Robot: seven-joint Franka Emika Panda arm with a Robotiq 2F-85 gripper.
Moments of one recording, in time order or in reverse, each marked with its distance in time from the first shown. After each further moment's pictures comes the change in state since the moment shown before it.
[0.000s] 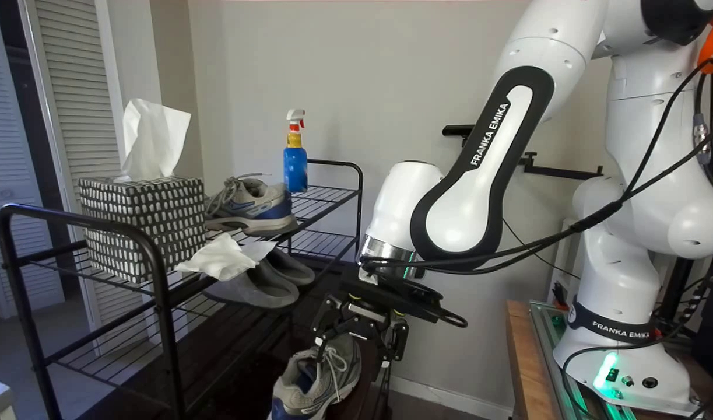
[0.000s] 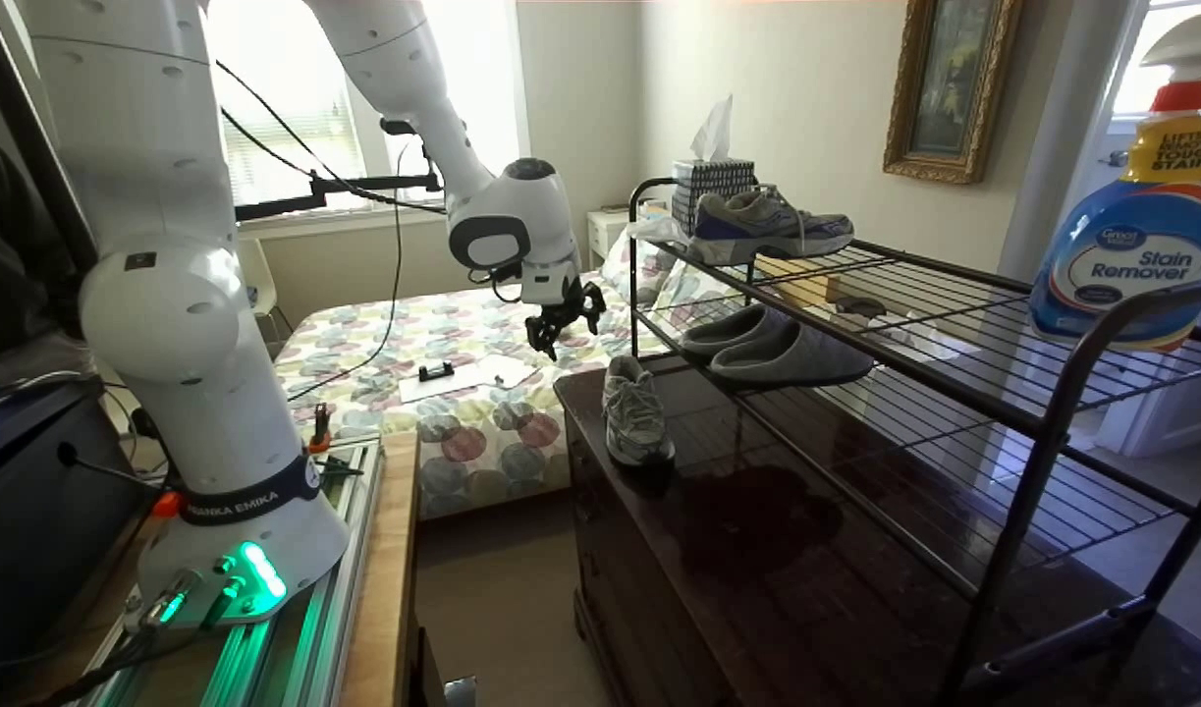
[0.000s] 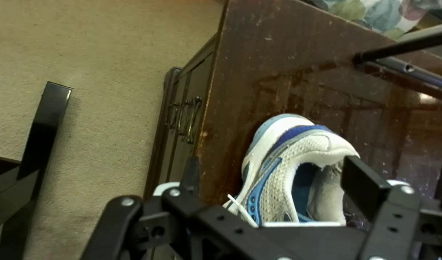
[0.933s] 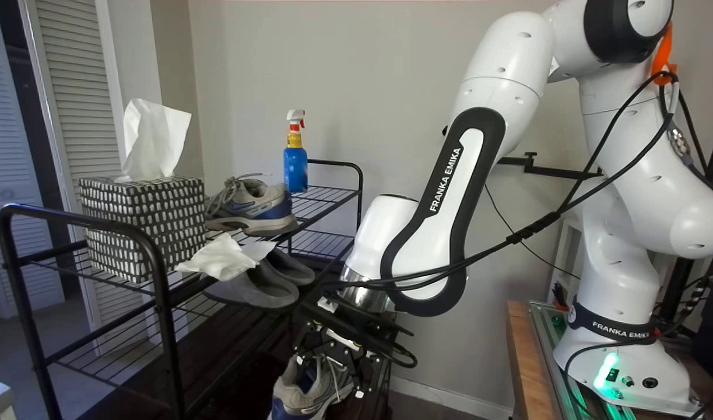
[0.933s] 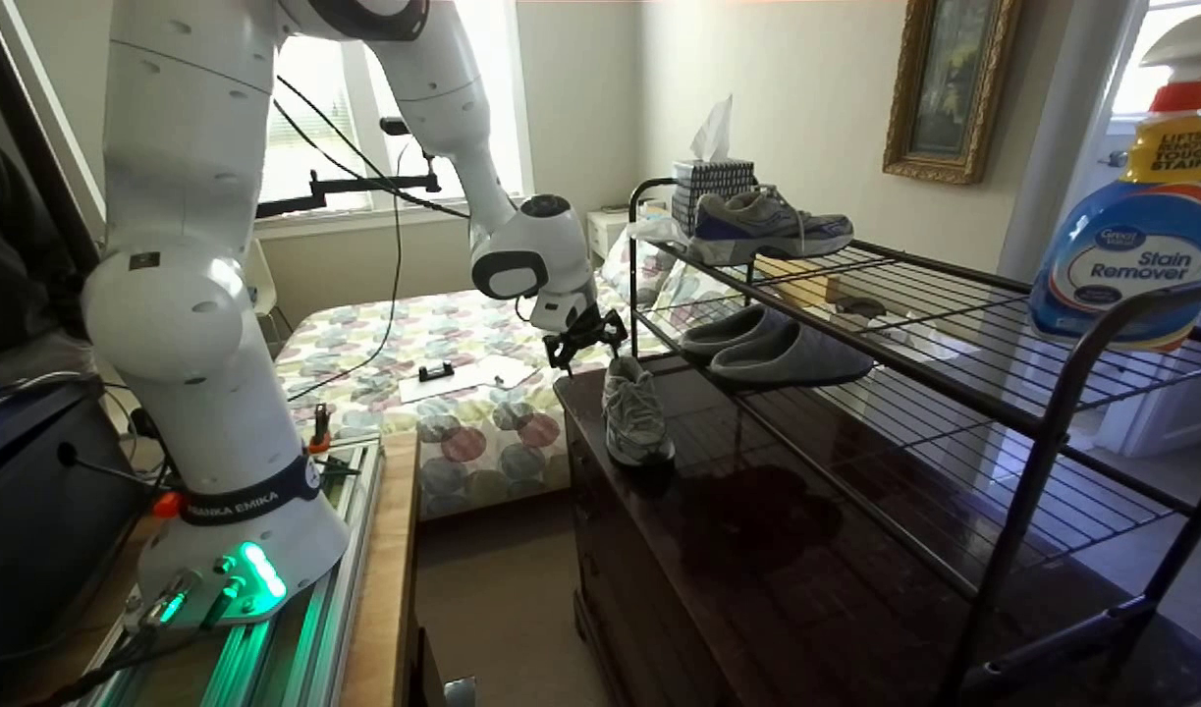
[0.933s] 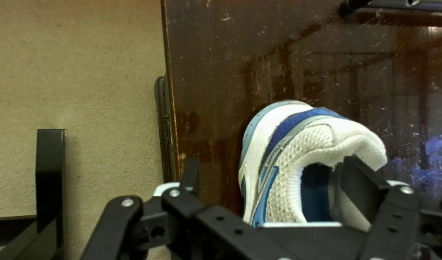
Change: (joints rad) arm 0.023 0.221 -0.024 0.126 0.000 0.137 0.241
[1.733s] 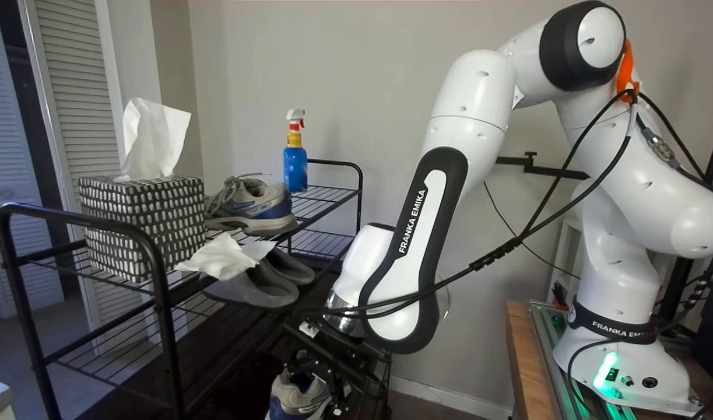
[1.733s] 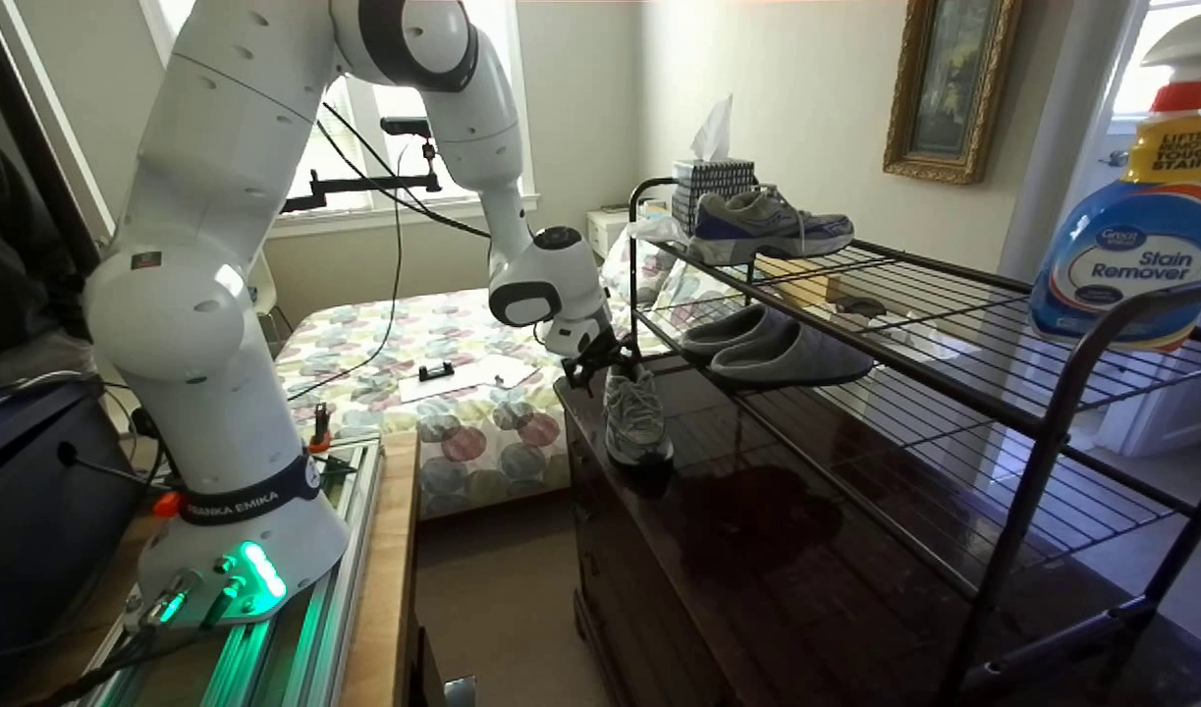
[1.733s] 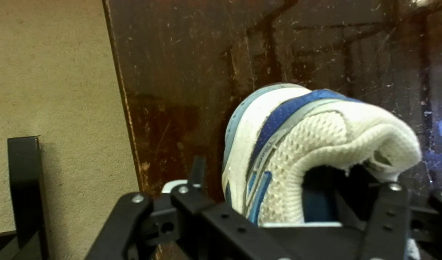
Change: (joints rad) arm 0.009 0.180 -0.023 0.110 0.000 0.119 0.027
